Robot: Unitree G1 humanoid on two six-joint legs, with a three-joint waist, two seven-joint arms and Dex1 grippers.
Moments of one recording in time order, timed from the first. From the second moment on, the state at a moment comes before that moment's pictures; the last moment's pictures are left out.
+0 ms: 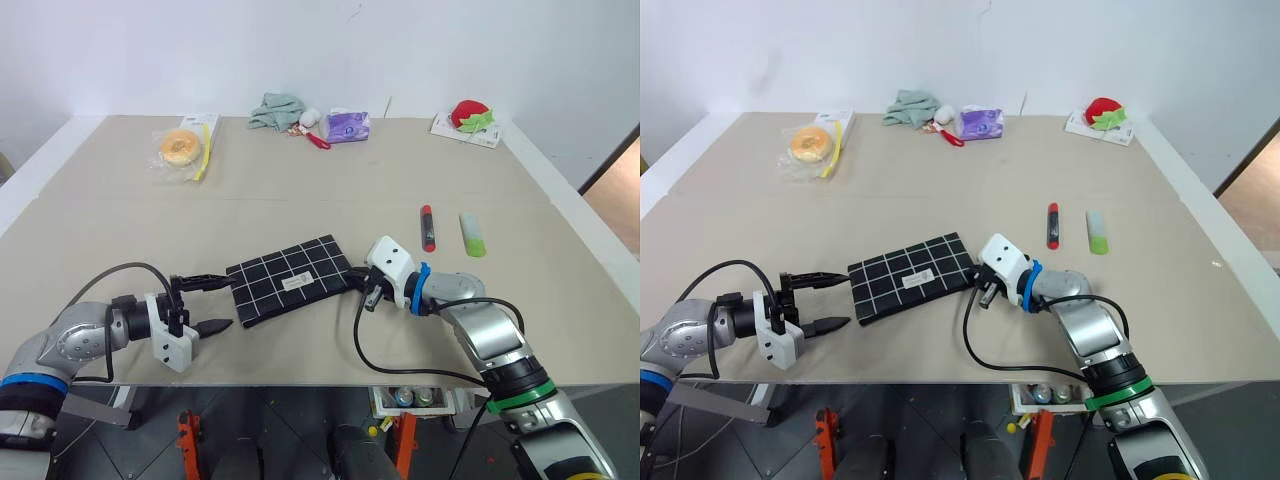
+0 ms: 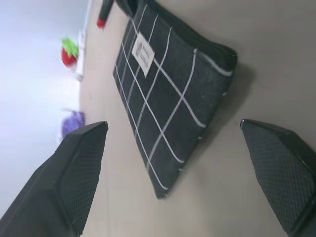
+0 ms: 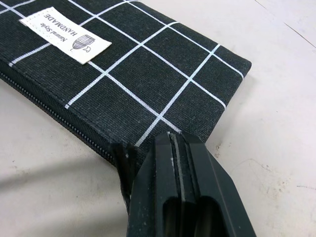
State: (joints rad) left arm -0.40 0.80 -0.07 0.59 0.52 -1.31 -0.52; right arm -0.49 -0.50 0.25 0.01 0.07 0.44 0.73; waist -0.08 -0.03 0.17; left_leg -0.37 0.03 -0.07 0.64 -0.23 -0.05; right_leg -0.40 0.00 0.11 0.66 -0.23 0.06
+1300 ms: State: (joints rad) left arm -0.65 0.72 -0.38 0.79 0.64 -1.27 -0.25; right arm -0.40 -0.41 0.03 -0.14 0.28 0.58 0.72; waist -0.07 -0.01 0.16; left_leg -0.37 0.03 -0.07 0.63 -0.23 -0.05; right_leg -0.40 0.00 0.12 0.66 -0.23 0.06
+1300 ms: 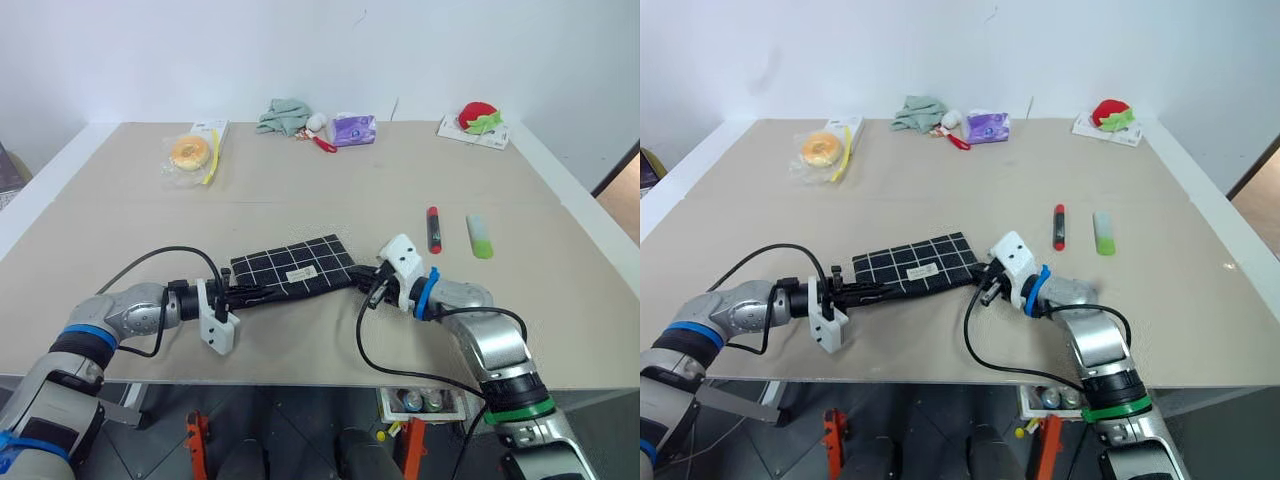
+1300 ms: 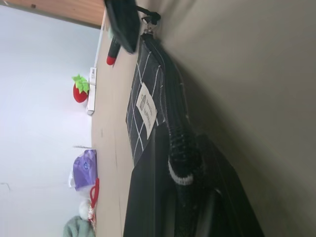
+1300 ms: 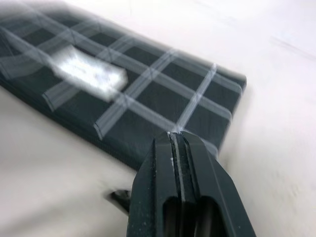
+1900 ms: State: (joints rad) left arm -0.62 0.69 -0.38 0.71 0.53 -1.17 -0.36; right arm -0.29 -0.57 0.13 -0.26 0.25 0.72 0.65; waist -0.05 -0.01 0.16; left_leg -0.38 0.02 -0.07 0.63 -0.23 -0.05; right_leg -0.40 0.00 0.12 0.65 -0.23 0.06
